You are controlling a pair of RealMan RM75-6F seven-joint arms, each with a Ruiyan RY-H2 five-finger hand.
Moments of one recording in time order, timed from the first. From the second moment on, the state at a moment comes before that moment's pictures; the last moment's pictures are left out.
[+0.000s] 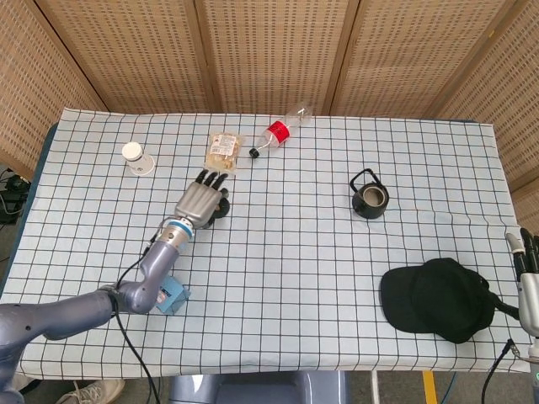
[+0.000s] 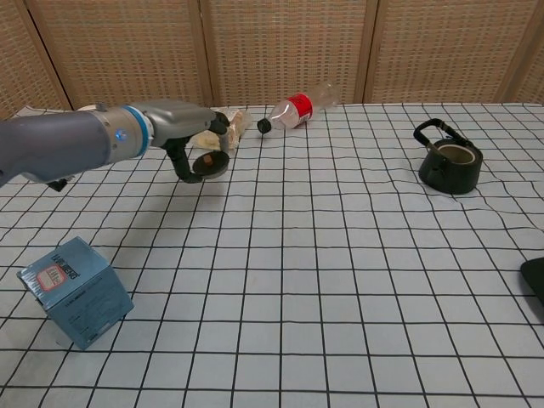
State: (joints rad) left arm -1.04 -1.68 -0.25 -1.17 0.78 0.73 0.65; right arm 0.05 -1.14 0.13 -1.49 -1.42 1.52 -0.07
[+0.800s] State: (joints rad) left arm -1.26 -1.99 -0.32 -0.84 0.63 0.68 0.69; right arm 0.04 -1.12 0.14 -1.50 -1.40 1.52 -0.03
